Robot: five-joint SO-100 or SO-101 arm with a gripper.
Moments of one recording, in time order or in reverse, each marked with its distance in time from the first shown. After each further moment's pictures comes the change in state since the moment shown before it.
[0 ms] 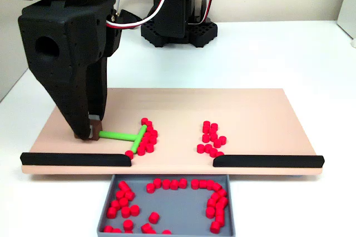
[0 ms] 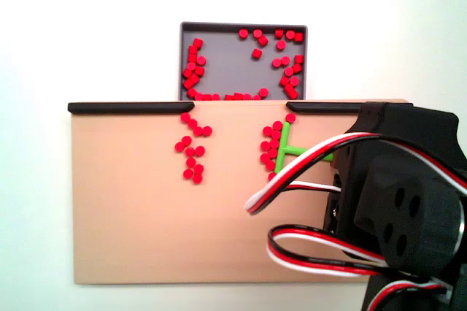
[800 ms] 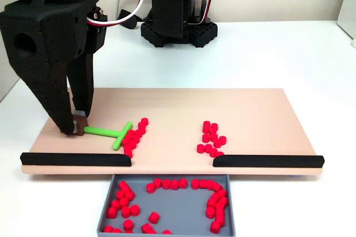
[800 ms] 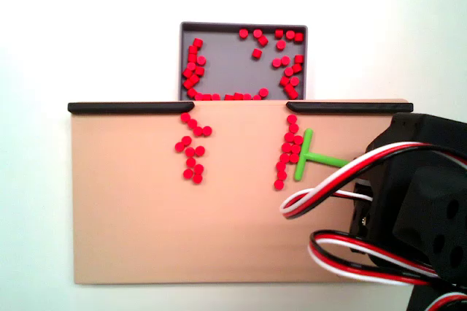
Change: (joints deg) arm 3.3 0.0 0.1 0.5 0.0
